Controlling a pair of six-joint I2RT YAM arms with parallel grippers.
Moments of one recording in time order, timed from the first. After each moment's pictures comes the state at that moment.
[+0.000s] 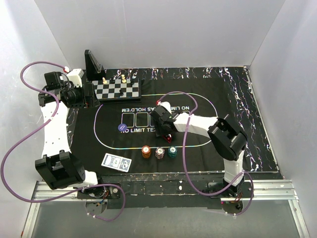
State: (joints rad) left arm 0.28 1.39 1.44 -0.92 0.47 0.20; right arm 0.91 1.95 1.32 -0.50 0.33 0.54
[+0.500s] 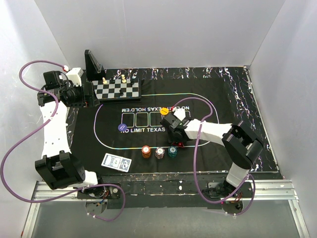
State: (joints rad) left arm 0.29 1.39 1.46 -0.93 0.47 0.21; right arm 0.91 1.73 1.04 -0.56 0.46 0.72
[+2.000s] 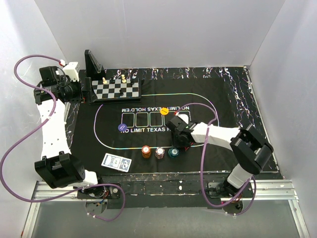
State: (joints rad) left arm 0.29 1.41 1.55 -0.95 0.46 0.21; right arm 0.90 1.65 0.96 -0.55 0.23 0.74
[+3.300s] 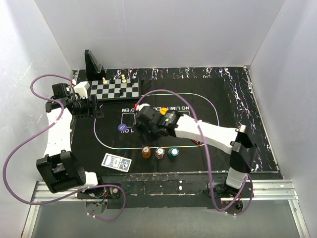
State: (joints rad) left arm 0.29 1.37 1.24 -0.89 0.53 0.21; right arm 1.11 1.71 1.55 -0.81 0.15 0.46
